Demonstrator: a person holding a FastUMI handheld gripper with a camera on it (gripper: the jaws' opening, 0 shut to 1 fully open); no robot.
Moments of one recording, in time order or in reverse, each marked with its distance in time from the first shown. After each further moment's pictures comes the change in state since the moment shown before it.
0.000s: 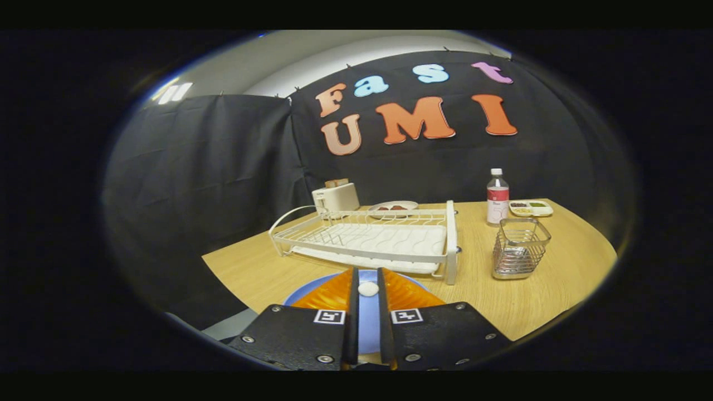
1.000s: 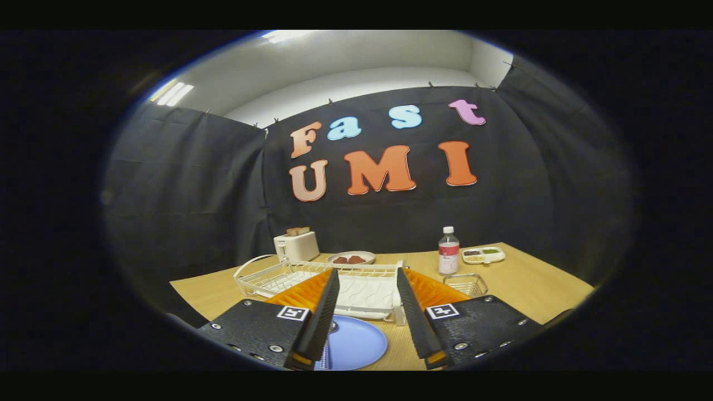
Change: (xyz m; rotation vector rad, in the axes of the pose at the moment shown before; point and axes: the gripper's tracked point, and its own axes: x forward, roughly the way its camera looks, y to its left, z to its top) arm -0.037 -0.039 0.122 -0.093 -0.347 -0.247
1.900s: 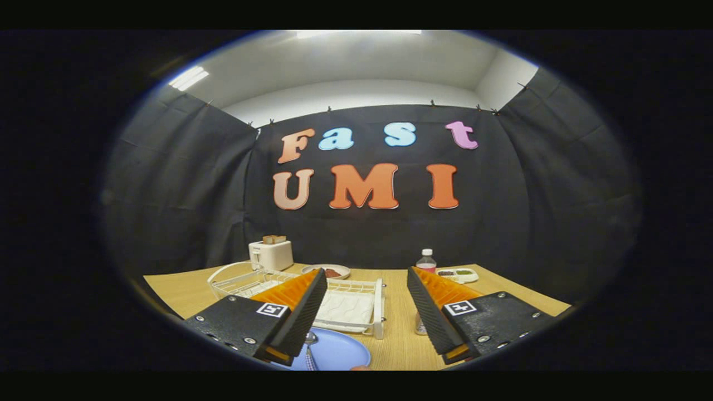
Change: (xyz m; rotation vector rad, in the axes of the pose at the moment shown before) arm 0.010 0.003 0.016 -0.071 -0.043 -0.100
